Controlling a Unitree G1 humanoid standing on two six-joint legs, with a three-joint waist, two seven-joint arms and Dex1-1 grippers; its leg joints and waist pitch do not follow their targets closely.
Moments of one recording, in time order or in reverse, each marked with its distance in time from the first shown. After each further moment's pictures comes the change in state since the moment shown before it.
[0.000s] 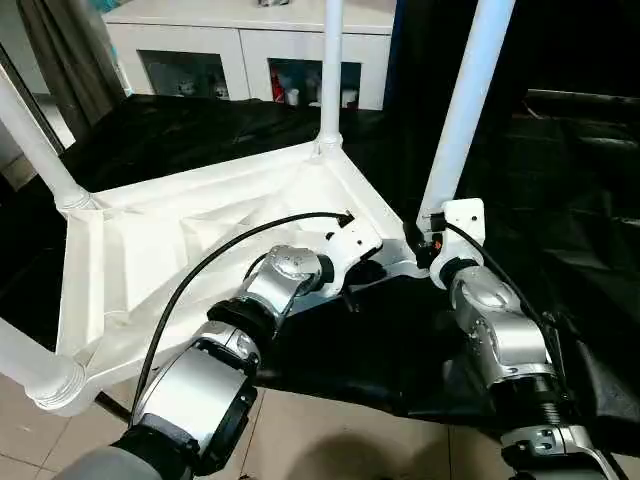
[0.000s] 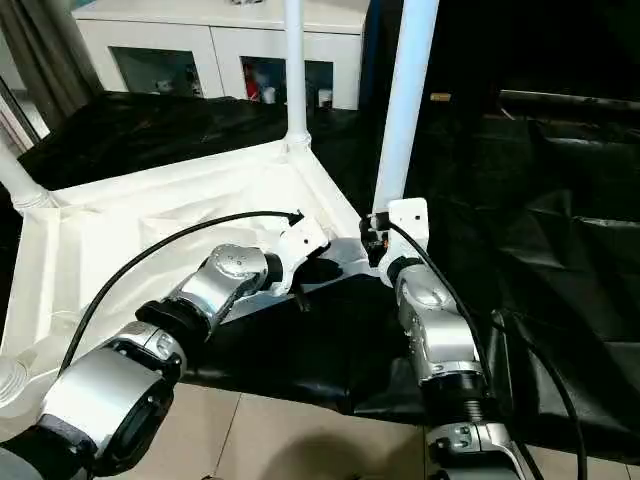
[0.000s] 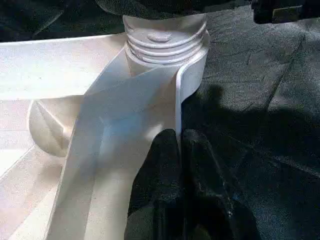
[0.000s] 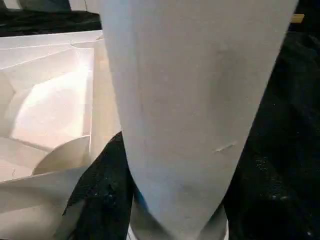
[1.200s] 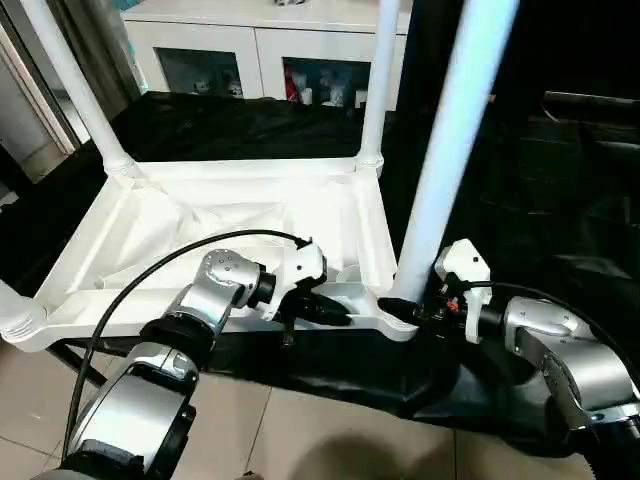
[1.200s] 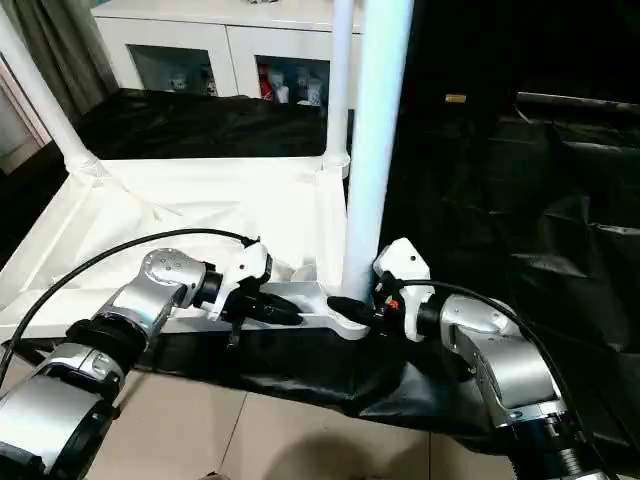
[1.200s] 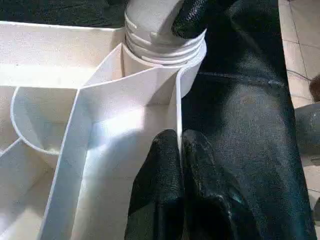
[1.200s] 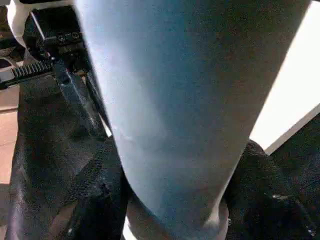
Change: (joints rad) left arm 0.154 0.212 -0.011 -0.190 -0.079 -0.073 -0.614; right arm 0.194 -0.355 0.162 -0.312 0.164 0.120 0.721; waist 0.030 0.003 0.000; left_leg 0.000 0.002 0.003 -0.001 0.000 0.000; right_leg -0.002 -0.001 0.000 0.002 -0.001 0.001
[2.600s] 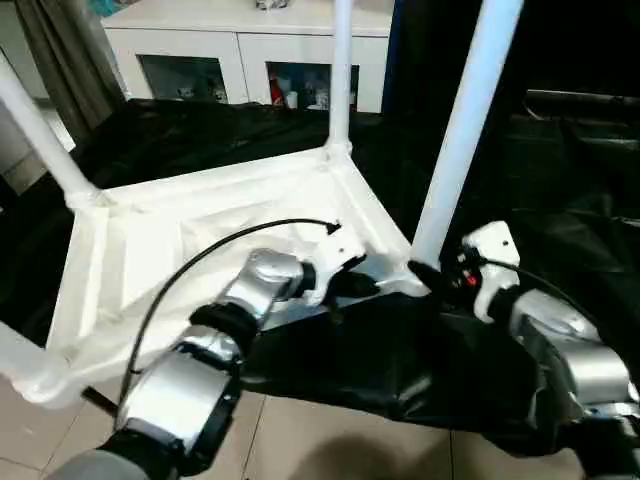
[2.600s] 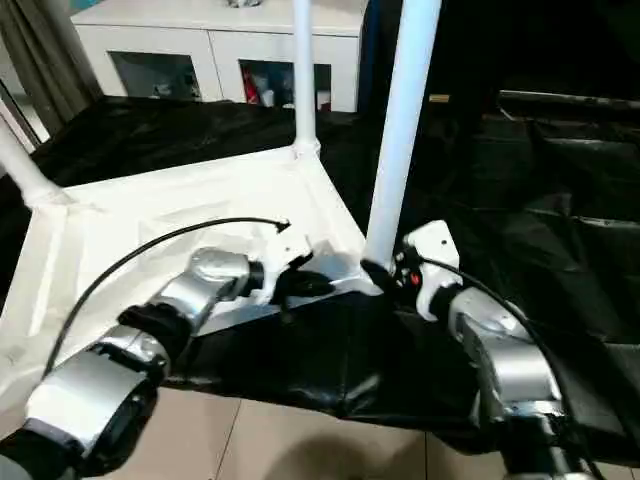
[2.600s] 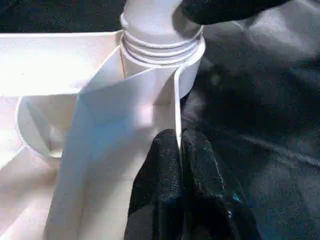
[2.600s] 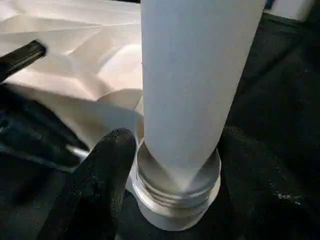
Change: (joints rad) left arm -0.101 -0.134 0.031 0.177 0.048 -0.006 0.320; right arm 0.018 0.045 -0.109 0.041 -0.057 -0.051 -0.201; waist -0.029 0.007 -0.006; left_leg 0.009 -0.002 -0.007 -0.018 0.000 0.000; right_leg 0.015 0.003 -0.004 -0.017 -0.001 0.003
